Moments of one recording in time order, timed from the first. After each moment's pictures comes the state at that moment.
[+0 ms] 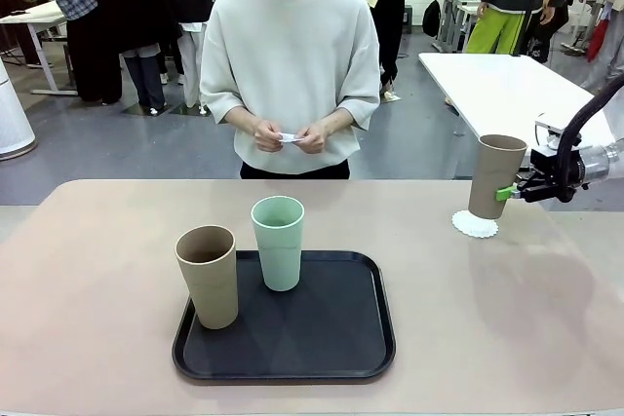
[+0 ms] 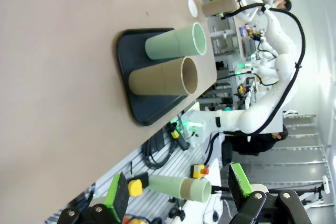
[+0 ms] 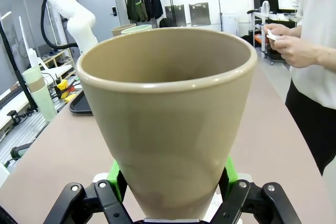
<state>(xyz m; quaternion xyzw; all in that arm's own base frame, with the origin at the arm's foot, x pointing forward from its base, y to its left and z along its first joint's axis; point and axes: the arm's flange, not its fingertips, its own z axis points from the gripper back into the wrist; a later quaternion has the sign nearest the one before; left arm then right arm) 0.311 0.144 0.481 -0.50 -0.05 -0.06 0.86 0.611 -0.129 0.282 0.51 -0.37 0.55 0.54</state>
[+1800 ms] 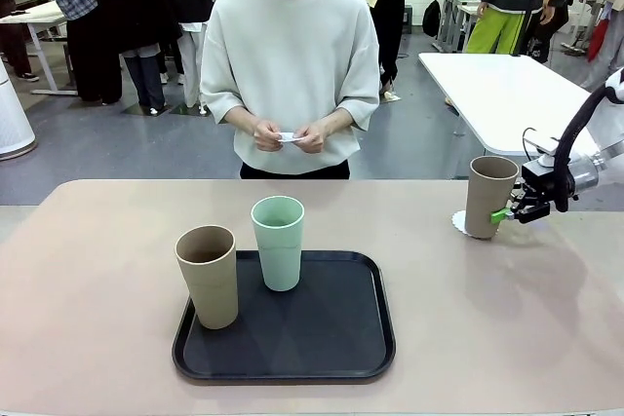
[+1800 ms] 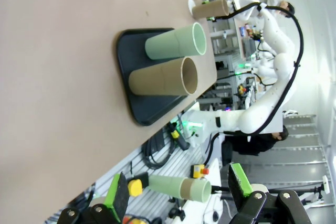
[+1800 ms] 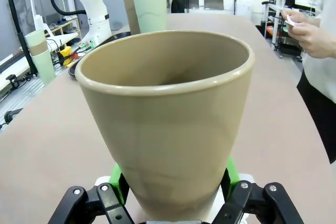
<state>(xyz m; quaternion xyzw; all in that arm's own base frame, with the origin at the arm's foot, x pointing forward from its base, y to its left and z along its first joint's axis) 0.311 0.144 0.481 -0.50 -0.05 -0.06 0.86 0.612 -0.120 0.252 0.47 -0.36 0.62 0.51</state>
